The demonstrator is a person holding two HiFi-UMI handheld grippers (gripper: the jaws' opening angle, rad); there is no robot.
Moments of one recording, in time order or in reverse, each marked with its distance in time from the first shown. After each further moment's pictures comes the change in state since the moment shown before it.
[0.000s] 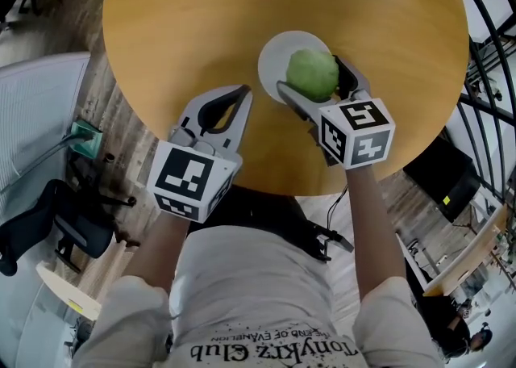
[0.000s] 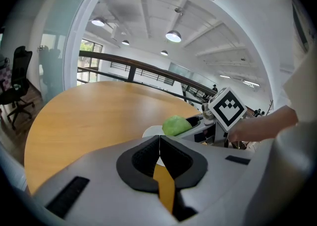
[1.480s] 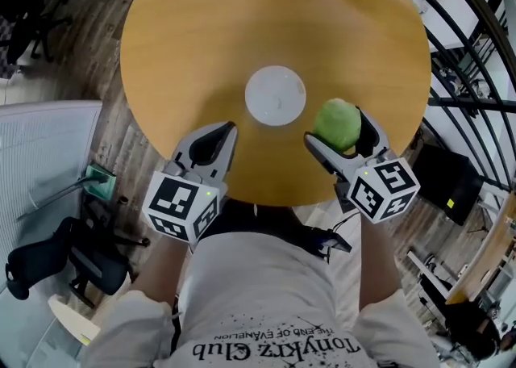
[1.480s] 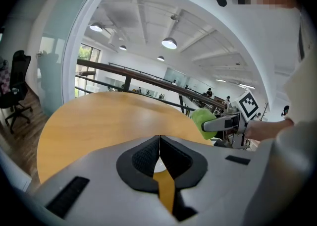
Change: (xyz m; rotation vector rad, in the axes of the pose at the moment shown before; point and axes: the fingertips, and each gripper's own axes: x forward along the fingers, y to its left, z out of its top) left arm -0.065 -0.040 0.045 0.010 -0.054 -0.035; right arm -0.164 0.010 0.030 0.115 -0.244 -0.038
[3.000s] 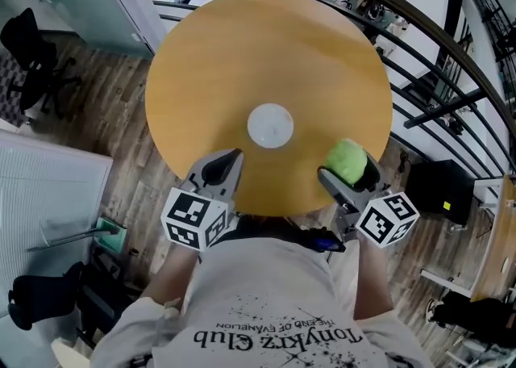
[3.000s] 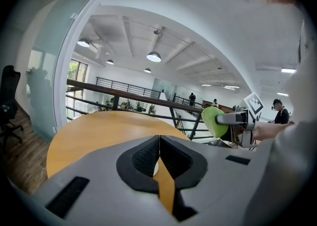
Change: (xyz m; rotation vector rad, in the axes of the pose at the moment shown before) left arm -0.113 -0.064 0.035 0.137 -0.136 -0.100; right arm -0.154 0.092 0.023 0.114 -0.296 -0.066
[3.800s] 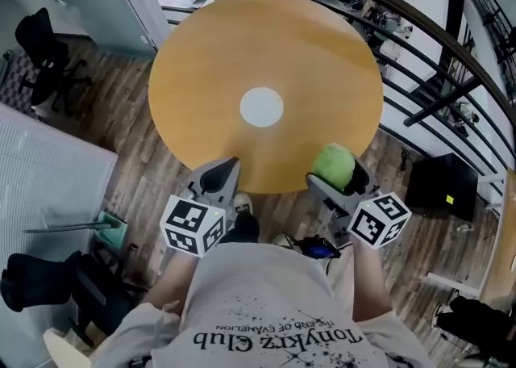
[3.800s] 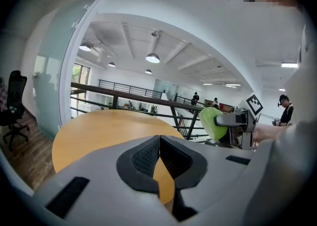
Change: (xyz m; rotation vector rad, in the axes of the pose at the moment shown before) left arm -0.047 -0.083 -0.045 0.010 -0.002 0.044; right arm -0.078 0.023 -0.049 0.024 0.006 0.090
